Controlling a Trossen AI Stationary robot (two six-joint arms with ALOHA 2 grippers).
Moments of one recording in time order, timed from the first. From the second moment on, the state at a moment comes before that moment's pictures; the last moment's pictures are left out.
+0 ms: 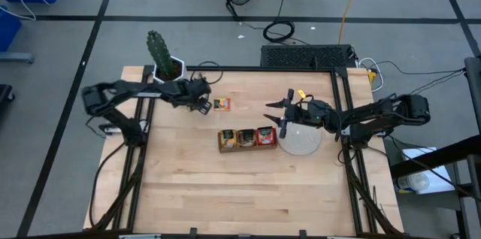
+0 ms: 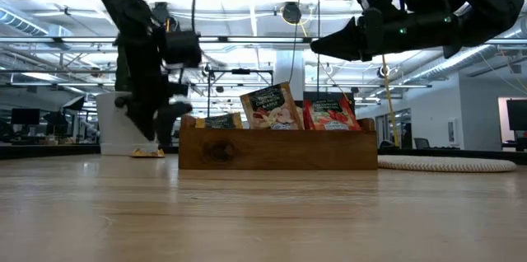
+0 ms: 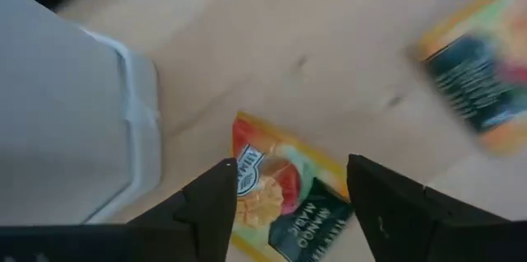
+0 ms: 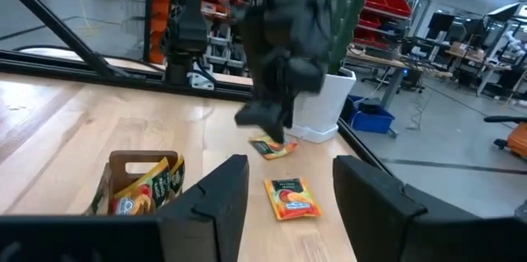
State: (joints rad) left arm 0.47 1.53 0.79 -0.49 -0.34 -0.44; right arm -0.14 1.31 0.37 0.91 0.07 -0.21
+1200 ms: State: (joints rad) left arm 0.36 1.56 0.79 -0.55 -0.42 -0.29; right arm -0.14 1.31 0.37 0.89 0.08 -0.20
